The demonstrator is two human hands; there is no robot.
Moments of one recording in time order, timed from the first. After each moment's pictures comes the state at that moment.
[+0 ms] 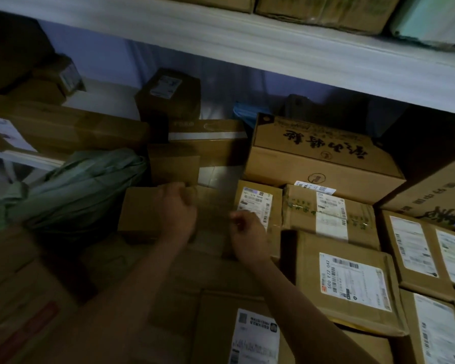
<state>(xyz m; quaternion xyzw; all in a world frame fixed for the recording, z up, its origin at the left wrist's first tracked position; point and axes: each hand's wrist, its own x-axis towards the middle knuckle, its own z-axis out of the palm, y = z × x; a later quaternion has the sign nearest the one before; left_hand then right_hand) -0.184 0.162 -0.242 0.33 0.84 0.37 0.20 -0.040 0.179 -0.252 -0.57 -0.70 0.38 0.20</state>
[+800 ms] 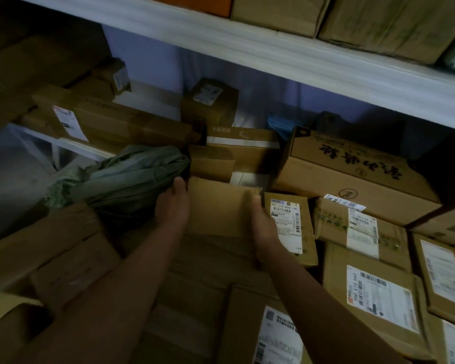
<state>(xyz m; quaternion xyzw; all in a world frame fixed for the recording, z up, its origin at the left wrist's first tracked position) -0.243 0.123 -0.222 0.08 0.81 0.49 0.30 -0.091 0.181 -0.242 -0.60 -0.48 0.61 0.19</state>
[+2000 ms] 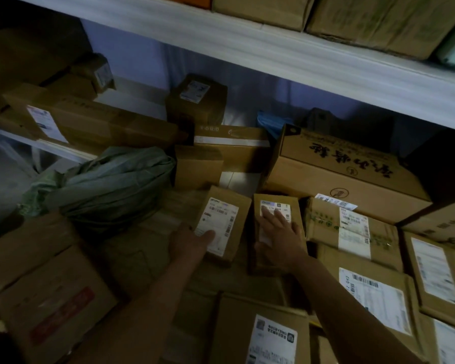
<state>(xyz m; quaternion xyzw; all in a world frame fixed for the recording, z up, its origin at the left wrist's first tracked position) -0.195 0.121 -0.284 0.17 0.84 0.34 0.39 -0.014 0.221 -0.258 -0.45 -0.87 0.18 -0.13</state>
